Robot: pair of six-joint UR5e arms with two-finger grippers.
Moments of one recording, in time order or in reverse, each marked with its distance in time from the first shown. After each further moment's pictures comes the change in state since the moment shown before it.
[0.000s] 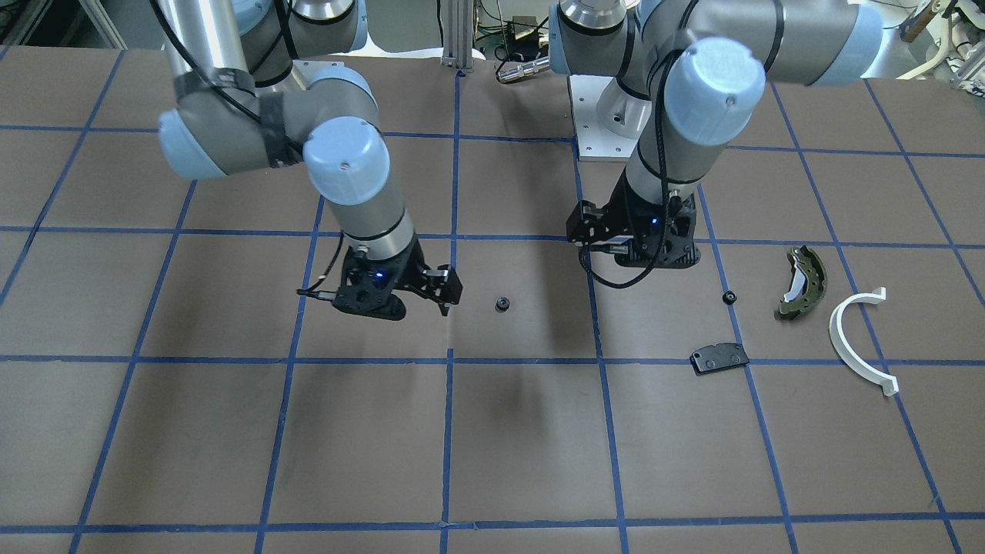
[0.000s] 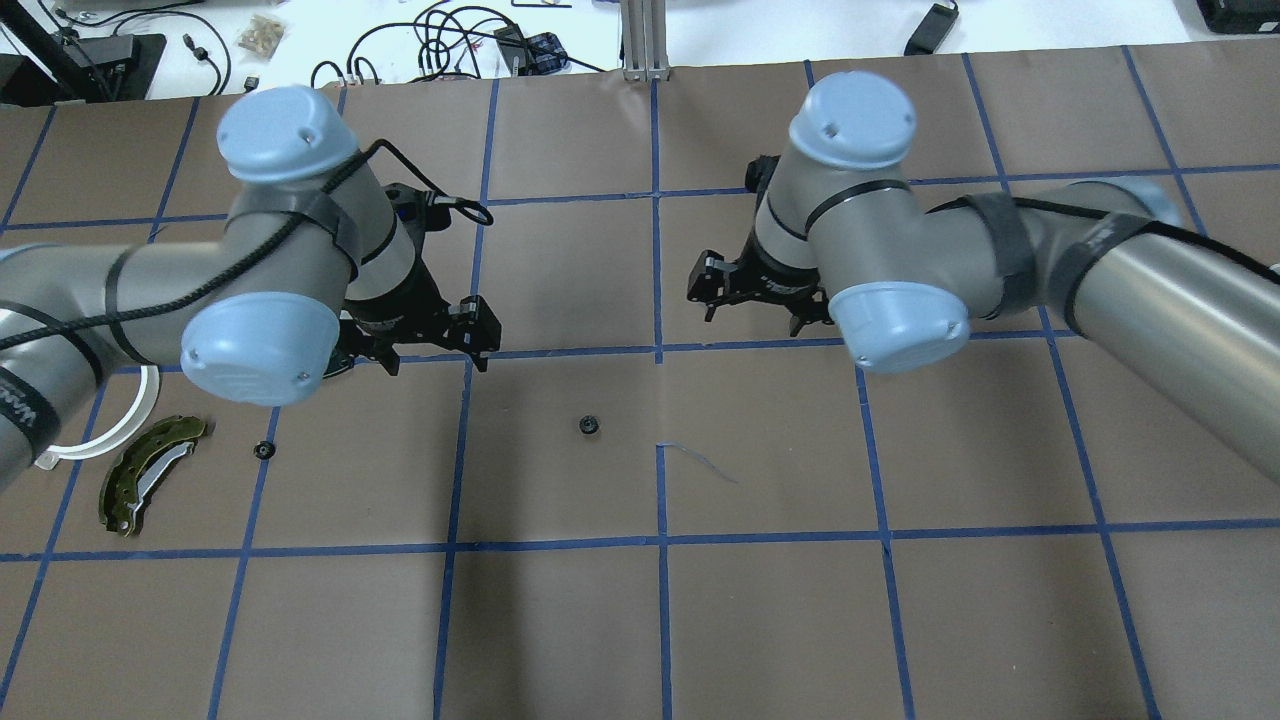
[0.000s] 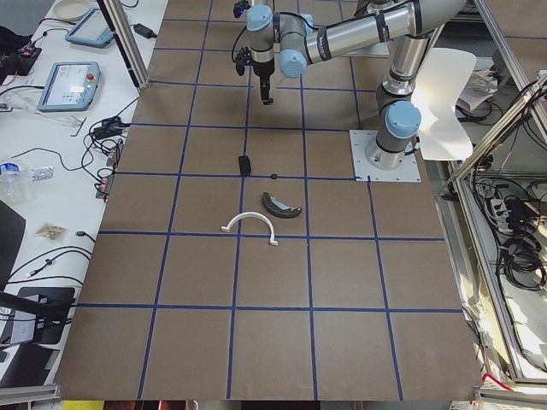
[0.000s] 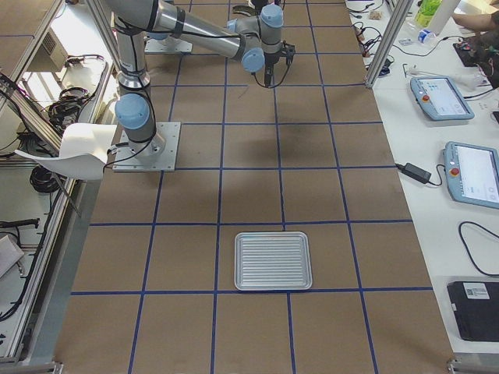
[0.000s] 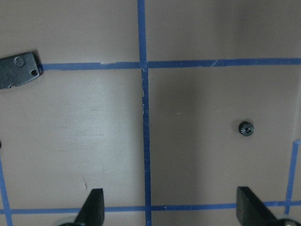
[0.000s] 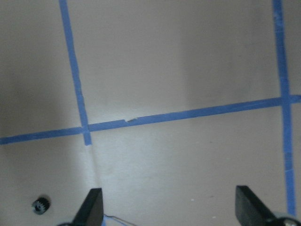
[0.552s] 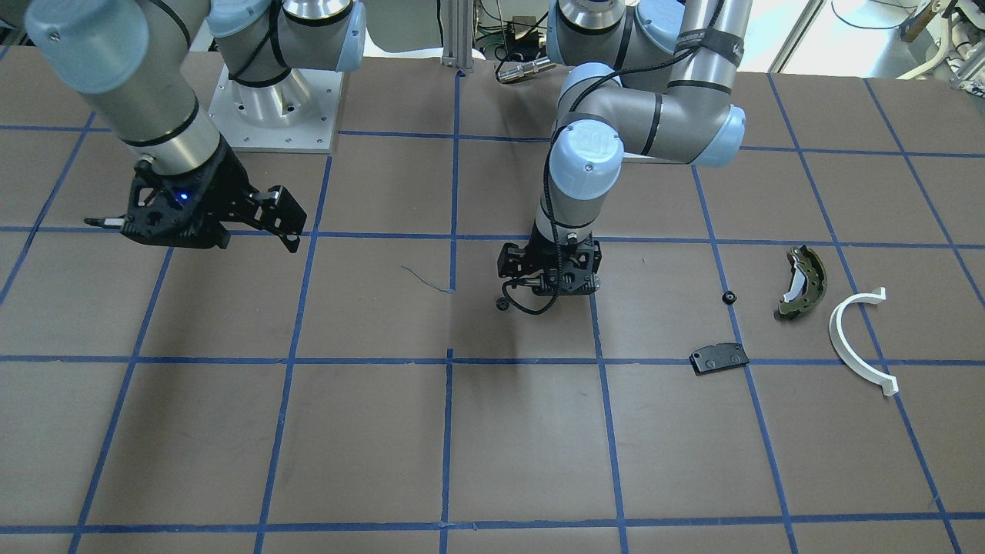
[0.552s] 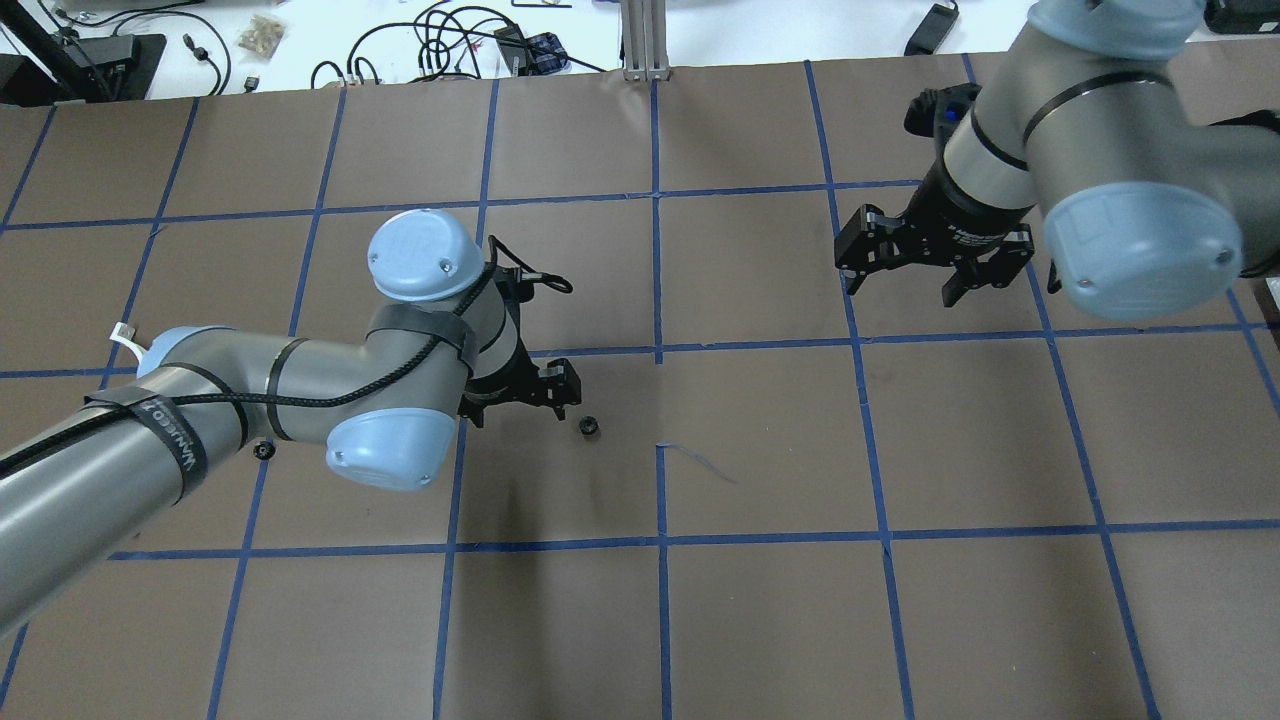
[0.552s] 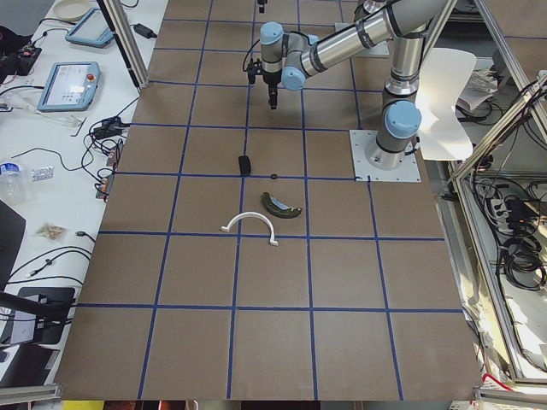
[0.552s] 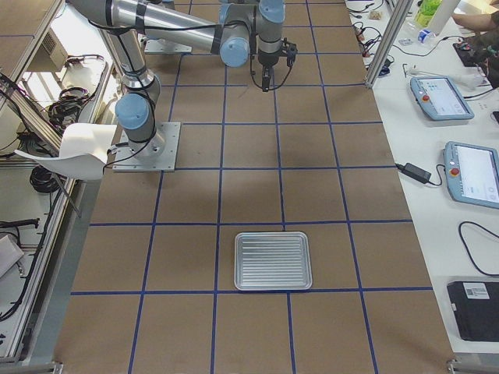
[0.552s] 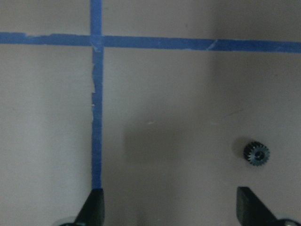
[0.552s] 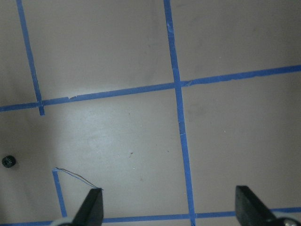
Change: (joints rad) left arm -0.175 -0.123 -0.083 0.246 -0.011 -0.217; right arm -0.187 -0.196 -0.065 0.333 -0.011 -0.196
